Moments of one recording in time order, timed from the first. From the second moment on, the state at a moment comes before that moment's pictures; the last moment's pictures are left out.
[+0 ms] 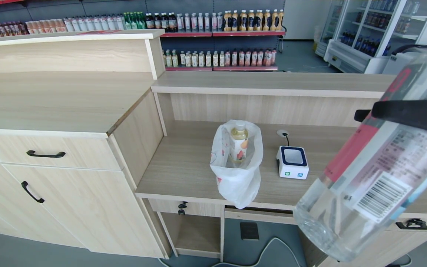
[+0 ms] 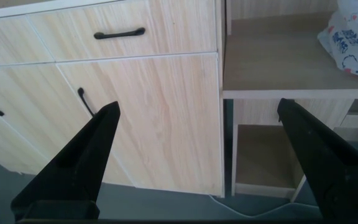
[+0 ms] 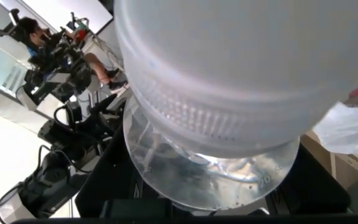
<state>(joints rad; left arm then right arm) 0.00 0.00 0.00 -0.07 0.08 0.16 0.78 1.11 -1.03 -0.05 0.27 0.36</state>
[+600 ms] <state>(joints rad) 0.00 0.00 0.00 -0.07 0.08 0.16 0.77 1.08 -0.99 -0.05 0.31 0.36</state>
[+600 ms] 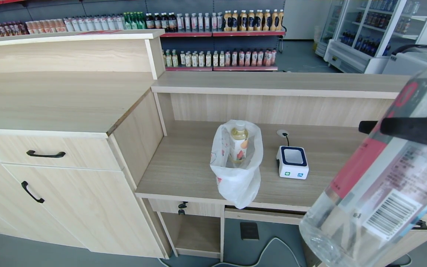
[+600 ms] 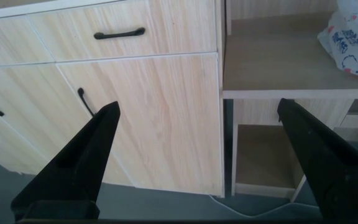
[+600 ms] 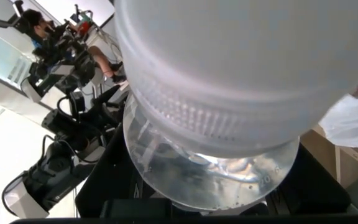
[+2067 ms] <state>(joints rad) 0.00 0.00 0.00 -0.07 0.08 0.16 0.10 1.53 -0.81 -0.96 -0.41 -0.68</state>
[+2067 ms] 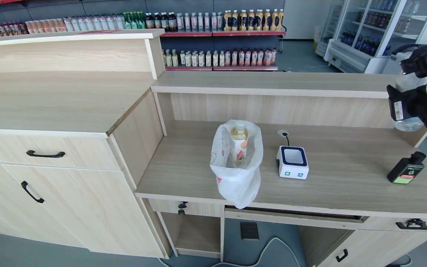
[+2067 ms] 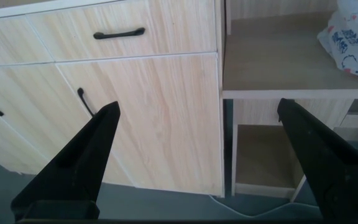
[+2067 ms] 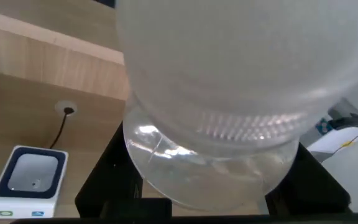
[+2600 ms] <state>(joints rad) 0.00 0.00 0.00 -0.07 0.08 0.16 -0.13 1.76 -0.74 -1.28 0.01 -1.07</state>
